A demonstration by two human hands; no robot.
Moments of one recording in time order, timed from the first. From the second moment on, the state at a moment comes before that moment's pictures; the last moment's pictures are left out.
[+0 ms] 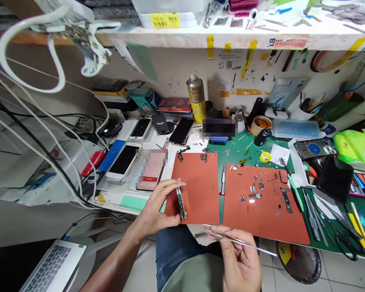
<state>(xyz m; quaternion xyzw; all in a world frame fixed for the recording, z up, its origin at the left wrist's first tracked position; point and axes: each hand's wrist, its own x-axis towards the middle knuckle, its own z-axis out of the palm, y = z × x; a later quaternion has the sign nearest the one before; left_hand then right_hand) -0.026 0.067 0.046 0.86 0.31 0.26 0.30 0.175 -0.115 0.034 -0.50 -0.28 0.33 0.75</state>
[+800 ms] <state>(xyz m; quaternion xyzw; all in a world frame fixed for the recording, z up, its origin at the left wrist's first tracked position) 0.021 0.064 0.038 0.88 0.29 0.18 0.32 0.181 -0.072 0.045 -0.58 -0.18 0.29 0.74</state>
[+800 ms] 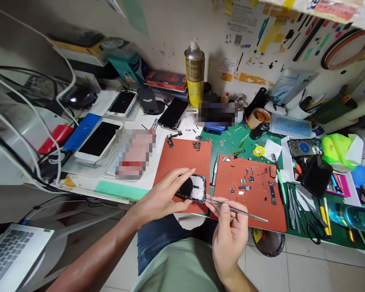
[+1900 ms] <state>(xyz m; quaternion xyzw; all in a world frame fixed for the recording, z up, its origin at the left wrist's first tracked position) -0.011 0.054 0.053 0.89 0.26 0.17 0.32 0.201 -0.080 0.053 -0.63 -0.13 0.55 0.53</state>
